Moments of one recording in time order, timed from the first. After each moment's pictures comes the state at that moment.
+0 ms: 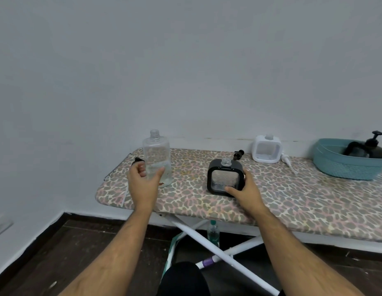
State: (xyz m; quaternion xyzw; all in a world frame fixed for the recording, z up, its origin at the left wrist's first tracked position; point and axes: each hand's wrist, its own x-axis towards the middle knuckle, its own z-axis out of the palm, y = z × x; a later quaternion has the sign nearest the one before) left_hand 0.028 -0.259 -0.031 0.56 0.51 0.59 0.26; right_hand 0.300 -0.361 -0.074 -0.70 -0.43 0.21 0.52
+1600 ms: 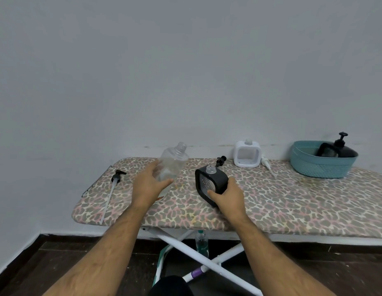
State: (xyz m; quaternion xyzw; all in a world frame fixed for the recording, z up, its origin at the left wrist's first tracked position) left_hand 0.075 -0.249 -0.006 0.75 0.43 0.42 0.27; right_hand 0.281 -0.369 -0.056 -0.74 -0.39 0.13 0.53
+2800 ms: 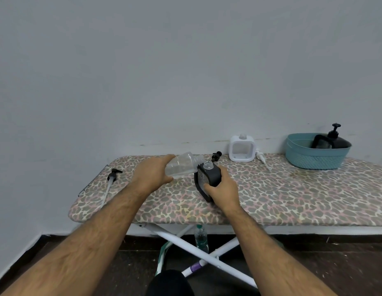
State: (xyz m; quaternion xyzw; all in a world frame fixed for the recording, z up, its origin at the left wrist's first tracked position) left_hand 0.098 -0.266 0.044 0.90 0.40 0.18 -0.08; right_hand 0.285 -0.372 -0.050 -0.71 -0.41 0.13 0.55
